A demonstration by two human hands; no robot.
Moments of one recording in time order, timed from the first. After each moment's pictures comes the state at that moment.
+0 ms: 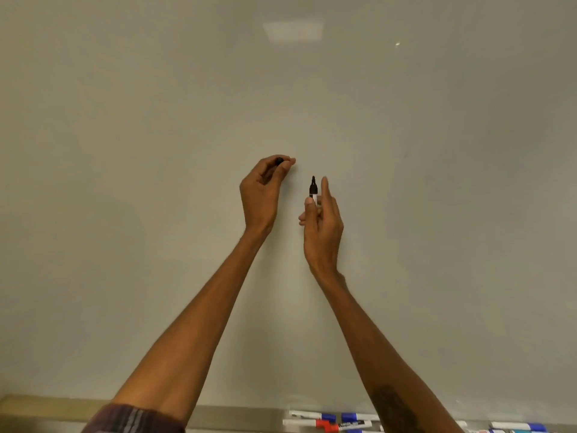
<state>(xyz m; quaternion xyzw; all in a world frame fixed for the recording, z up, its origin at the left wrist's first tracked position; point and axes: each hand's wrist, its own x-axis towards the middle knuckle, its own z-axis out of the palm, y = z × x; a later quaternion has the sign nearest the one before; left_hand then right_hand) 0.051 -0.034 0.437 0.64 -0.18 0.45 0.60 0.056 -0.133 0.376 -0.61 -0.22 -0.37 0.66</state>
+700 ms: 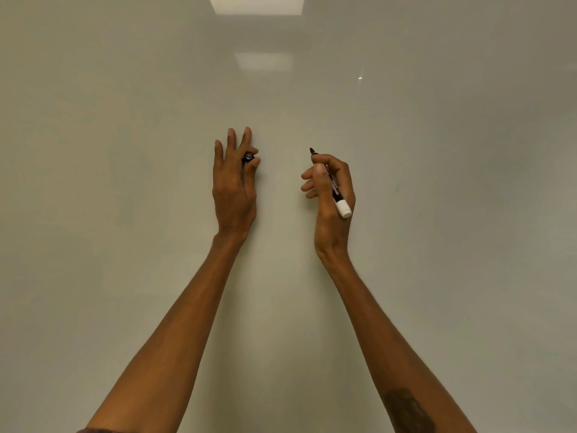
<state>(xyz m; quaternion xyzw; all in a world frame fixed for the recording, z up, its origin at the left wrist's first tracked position) 0.115 0.003 0.487 0.68 -0.15 0.62 0.36 0.067 -0.148 0.474 -0.48 -0.31 -0.40 0.72</state>
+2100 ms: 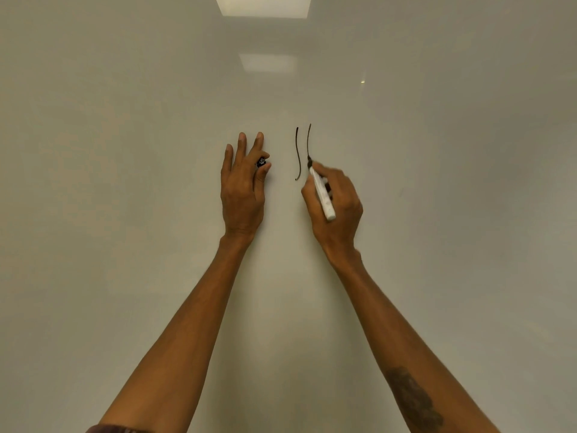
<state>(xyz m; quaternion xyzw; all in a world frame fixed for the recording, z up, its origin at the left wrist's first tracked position) 0.122 0.006 0.485 0.66 -0.17 0.68 0.27 0.109 -0.153 0.470 -0.59 -0.24 -0.64 0.42</state>
